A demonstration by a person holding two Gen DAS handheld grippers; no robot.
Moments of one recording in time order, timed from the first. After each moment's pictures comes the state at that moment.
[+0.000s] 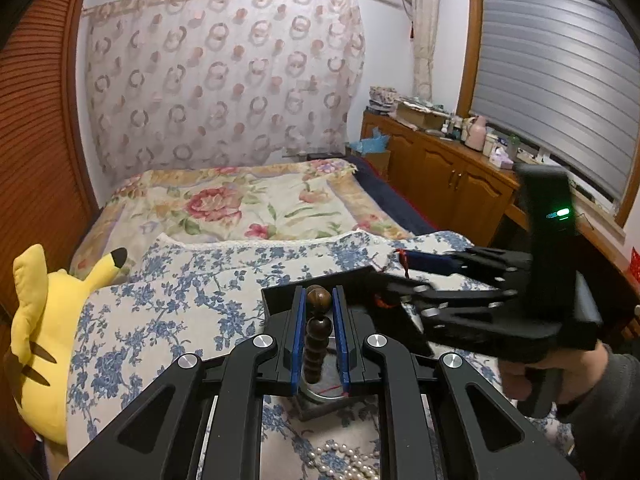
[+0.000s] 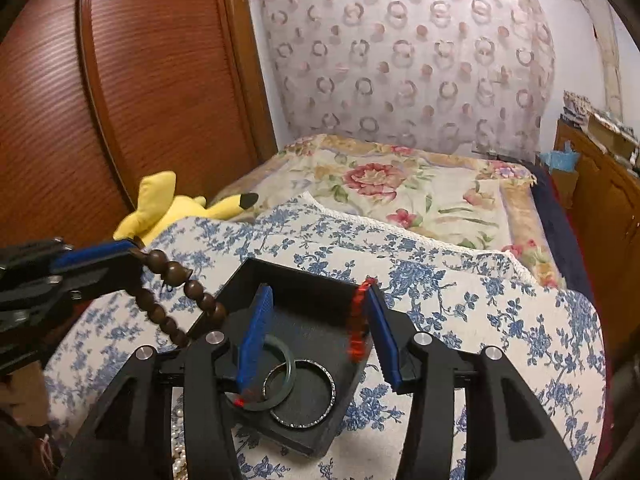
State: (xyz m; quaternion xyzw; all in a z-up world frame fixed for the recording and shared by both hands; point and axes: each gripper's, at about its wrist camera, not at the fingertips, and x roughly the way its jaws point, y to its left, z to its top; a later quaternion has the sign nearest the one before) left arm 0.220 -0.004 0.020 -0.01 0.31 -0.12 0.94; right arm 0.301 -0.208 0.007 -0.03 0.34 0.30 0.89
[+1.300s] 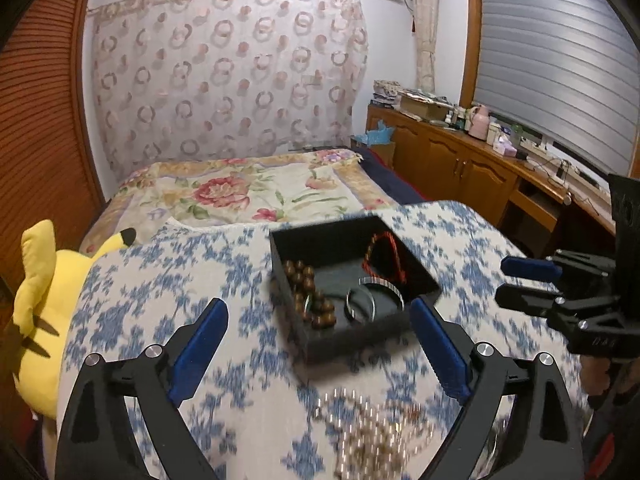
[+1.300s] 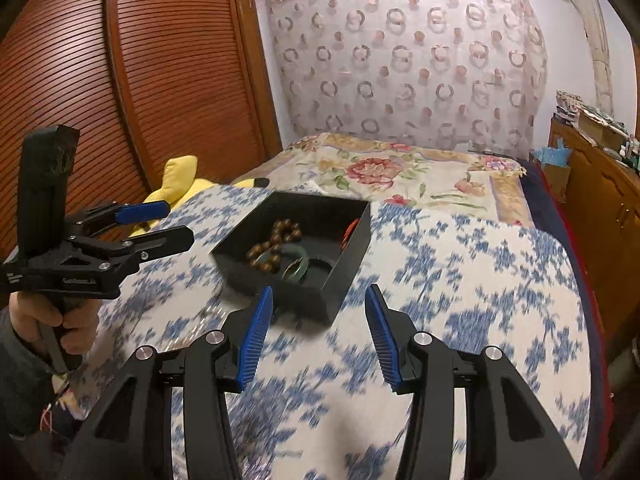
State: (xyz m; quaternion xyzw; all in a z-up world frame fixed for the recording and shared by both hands) left arm 0.170 -0.001 -0.020 0.01 0.31 -0.11 0.94; right arm 0.189 -0.269 -0.003 -0.04 0.33 0.31 0.89
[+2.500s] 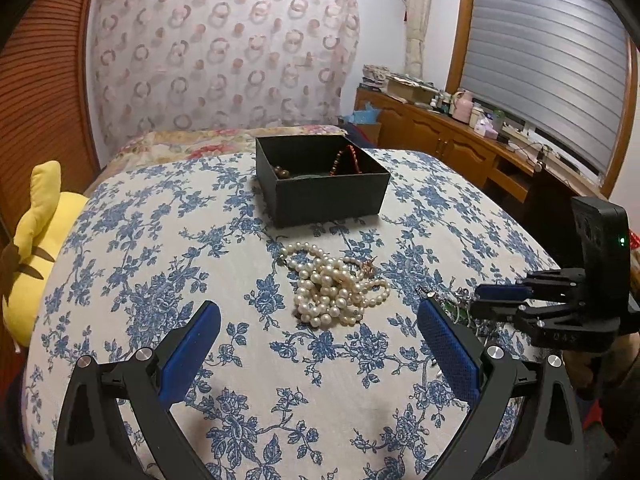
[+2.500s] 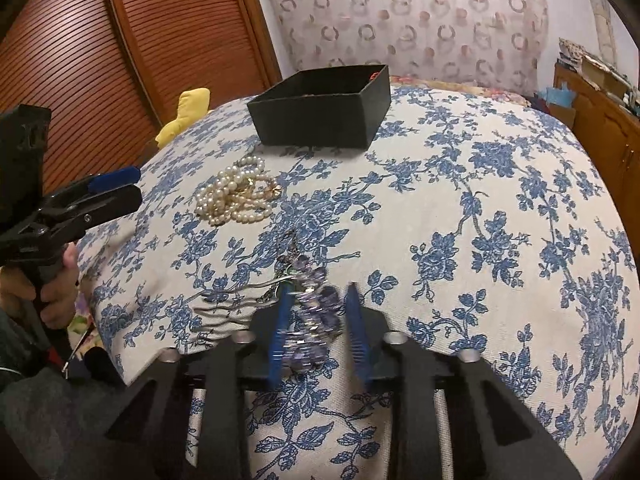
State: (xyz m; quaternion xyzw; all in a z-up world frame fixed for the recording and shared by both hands) left arm 0.058 0.000 -0.062 -0.01 0.34 -0.13 0.93; right arm 0.097 -0.283 -0.075 -0.03 0.42 0.31 0.85
